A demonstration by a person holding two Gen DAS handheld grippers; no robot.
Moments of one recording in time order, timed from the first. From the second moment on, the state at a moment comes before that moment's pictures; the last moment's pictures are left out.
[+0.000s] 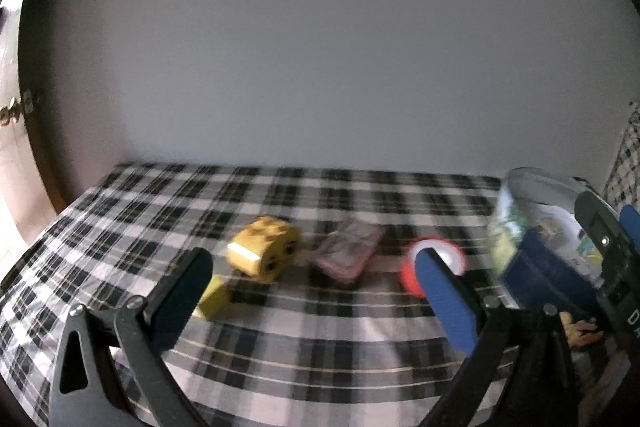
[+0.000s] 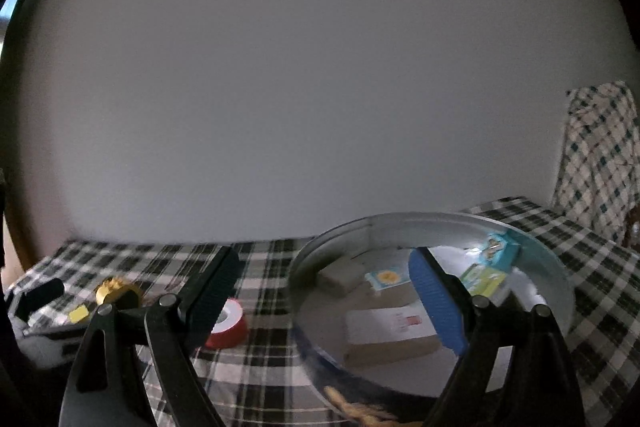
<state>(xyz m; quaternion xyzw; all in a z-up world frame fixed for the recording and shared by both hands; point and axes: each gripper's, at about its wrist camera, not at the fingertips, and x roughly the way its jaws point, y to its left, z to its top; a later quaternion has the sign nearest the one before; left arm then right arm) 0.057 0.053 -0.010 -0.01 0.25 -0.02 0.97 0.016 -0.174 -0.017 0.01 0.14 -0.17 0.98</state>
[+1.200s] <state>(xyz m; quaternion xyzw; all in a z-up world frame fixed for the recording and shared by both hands) 0.119 0.143 -0.058 -0.03 0.42 0.03 0.91 0.162 -0.101 -0.081 -0.05 0.40 -0.07 0.91</state>
